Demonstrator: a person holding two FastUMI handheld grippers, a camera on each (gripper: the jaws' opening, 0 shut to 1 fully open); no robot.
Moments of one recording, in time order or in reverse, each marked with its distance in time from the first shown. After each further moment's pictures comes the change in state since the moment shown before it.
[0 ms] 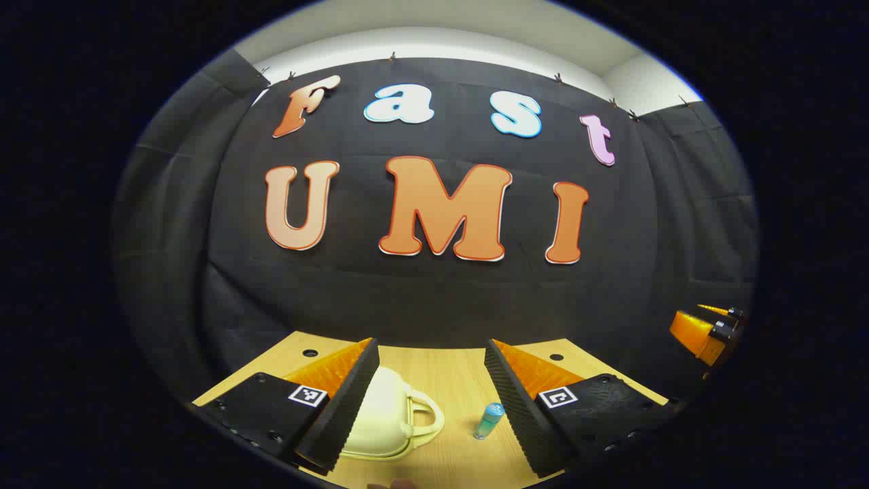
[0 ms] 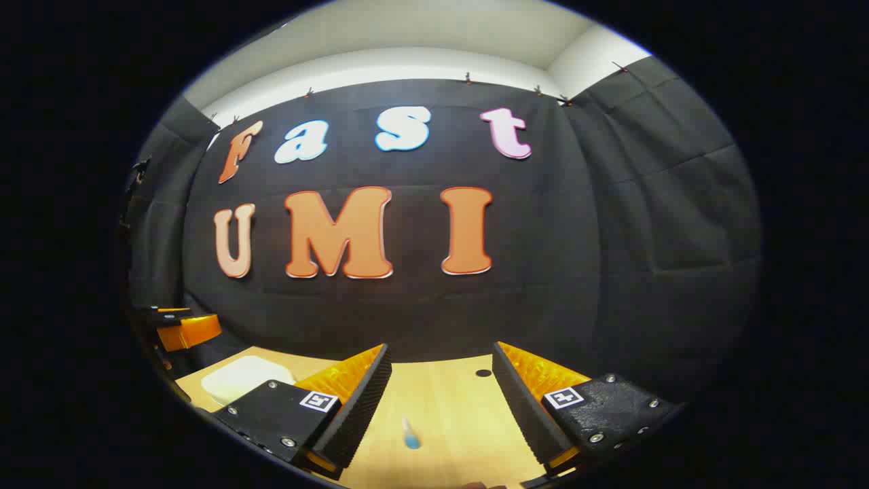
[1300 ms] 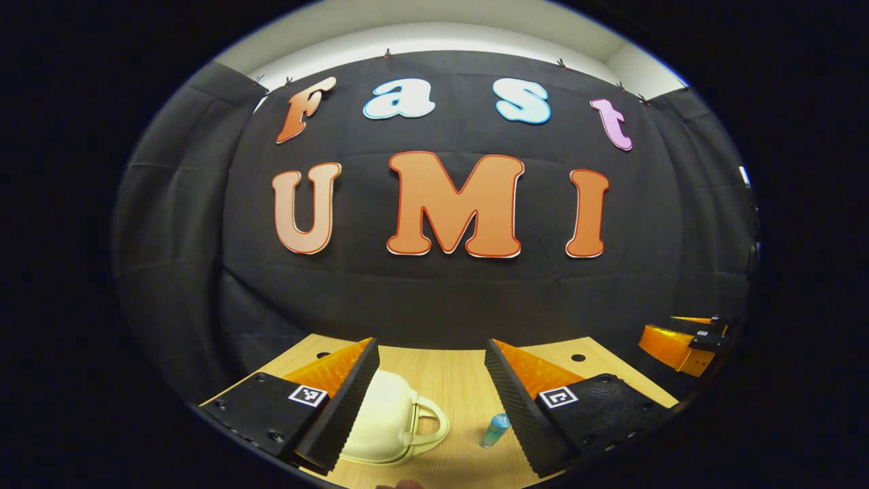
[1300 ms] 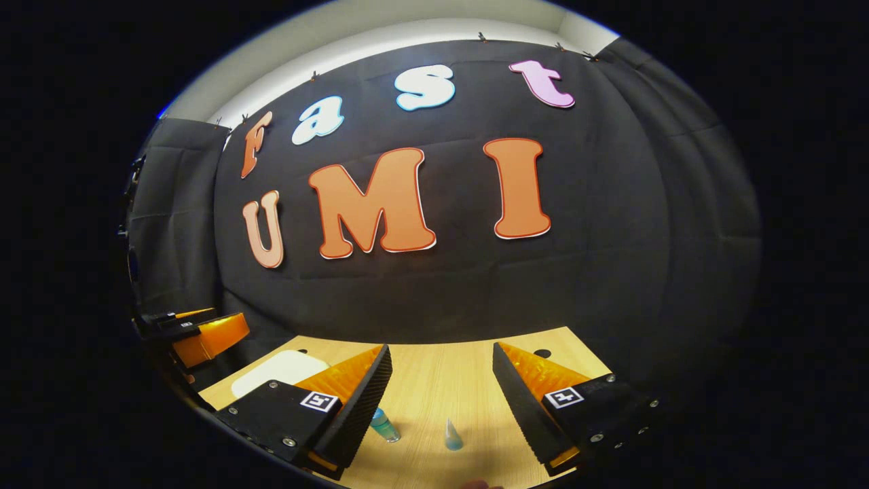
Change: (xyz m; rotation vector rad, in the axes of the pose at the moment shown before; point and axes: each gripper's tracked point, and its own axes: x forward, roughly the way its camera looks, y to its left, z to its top) left arm 0.043 -0.036 -0.004 0.048 0.036 0.071; right arm 0.085 0.013 -0.031 0.068 0.159 0.191
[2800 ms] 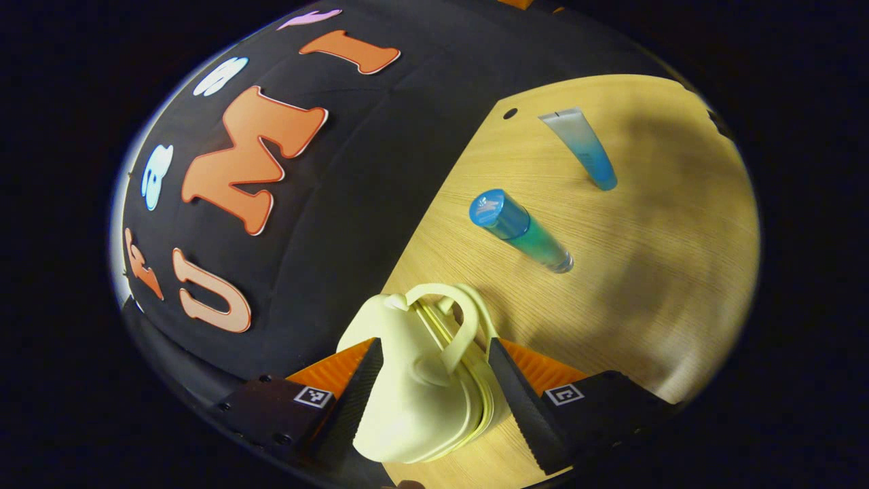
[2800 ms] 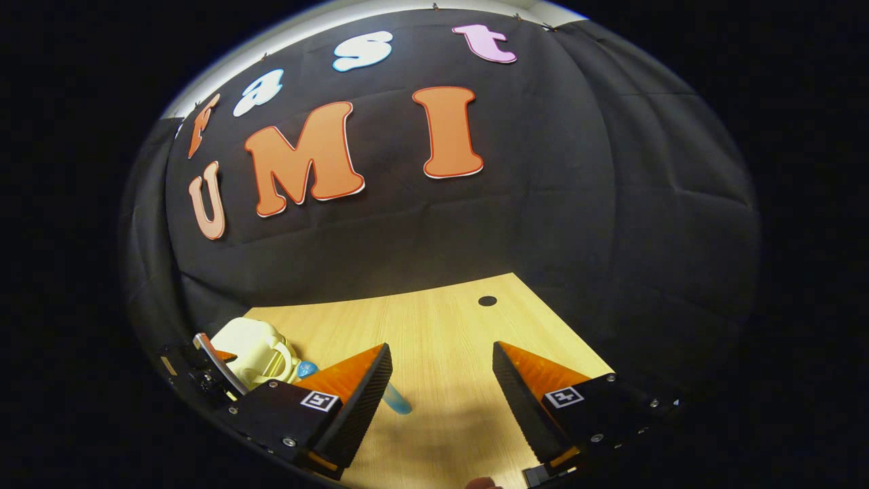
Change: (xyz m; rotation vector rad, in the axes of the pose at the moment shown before) left arm 0.045 0.004 -0.252 1.080 0.454 -0.176; right arm -0.021 -0.089 -0.081 0.061 0.211 -0.202
